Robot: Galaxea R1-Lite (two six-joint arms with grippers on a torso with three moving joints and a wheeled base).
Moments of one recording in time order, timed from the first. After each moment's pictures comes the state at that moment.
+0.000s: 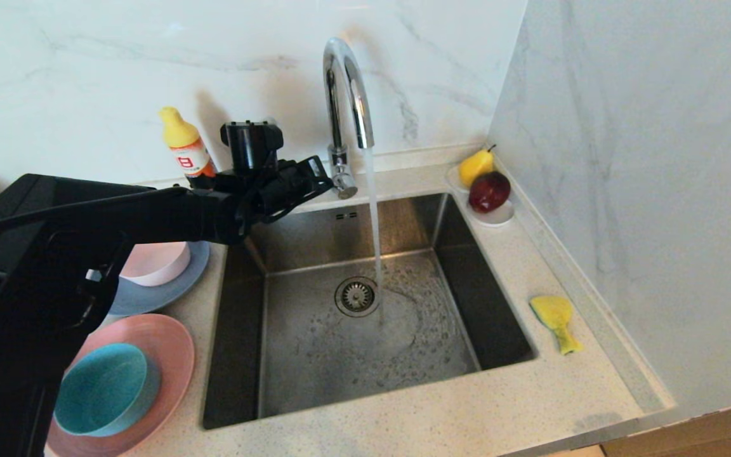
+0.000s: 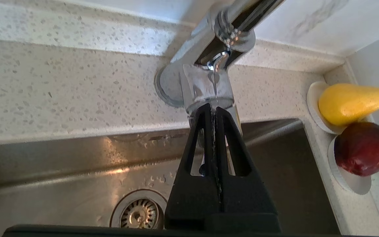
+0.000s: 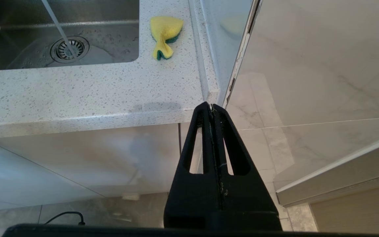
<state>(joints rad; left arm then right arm) -0.30 2.28 -1.84 -0.39 0.01 -0.42 0.01 0.00 0.00 0.00 0.01 -0.01</state>
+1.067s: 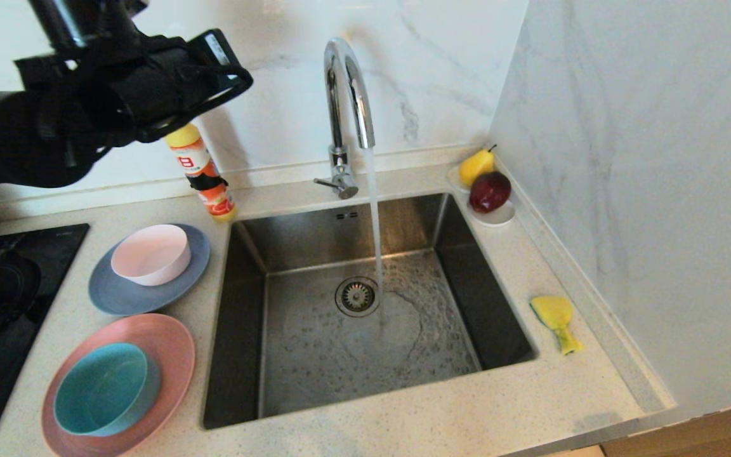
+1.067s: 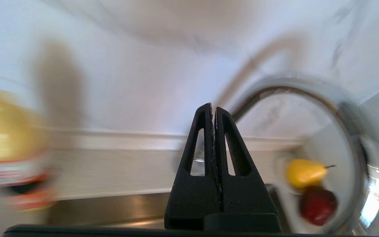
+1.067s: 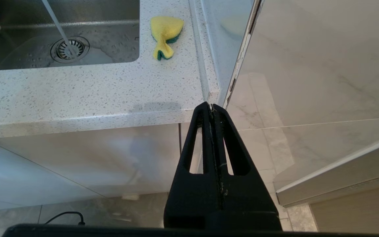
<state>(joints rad) -0.29 1.78 -1.62 -0.38 0.17 -0.27 0.01 0.00 0.00 0.00 0.01 -0.01</state>
